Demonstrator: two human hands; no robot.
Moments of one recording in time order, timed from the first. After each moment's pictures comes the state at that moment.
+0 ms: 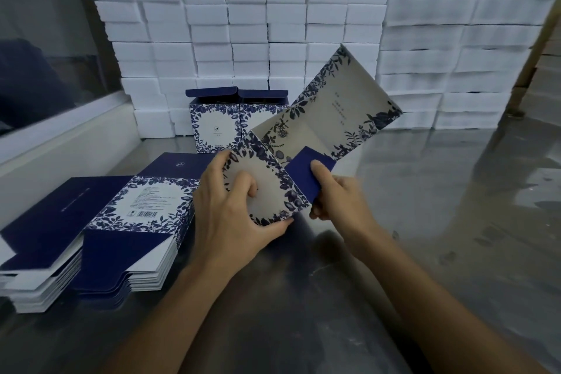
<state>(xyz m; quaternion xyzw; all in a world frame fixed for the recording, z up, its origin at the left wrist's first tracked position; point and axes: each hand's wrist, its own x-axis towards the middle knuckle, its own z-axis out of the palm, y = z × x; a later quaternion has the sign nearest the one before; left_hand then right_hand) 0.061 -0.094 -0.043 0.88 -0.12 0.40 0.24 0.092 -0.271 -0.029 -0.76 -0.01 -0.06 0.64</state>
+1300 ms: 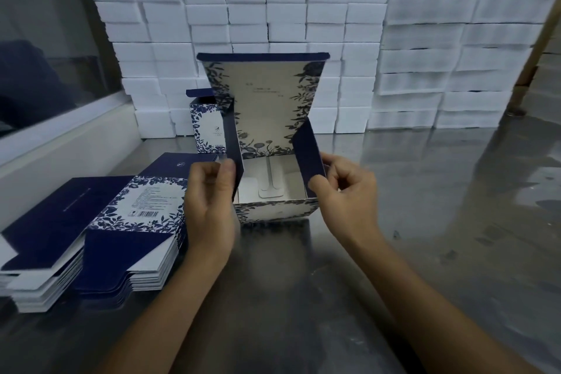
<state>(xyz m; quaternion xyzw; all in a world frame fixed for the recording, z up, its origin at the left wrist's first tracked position) 0.064 -0.094 -0.033 0.65 -0.05 0.36 0.67 0.085 -0.266 -0.035 -0.70 -0.13 -0.33 0.62</state>
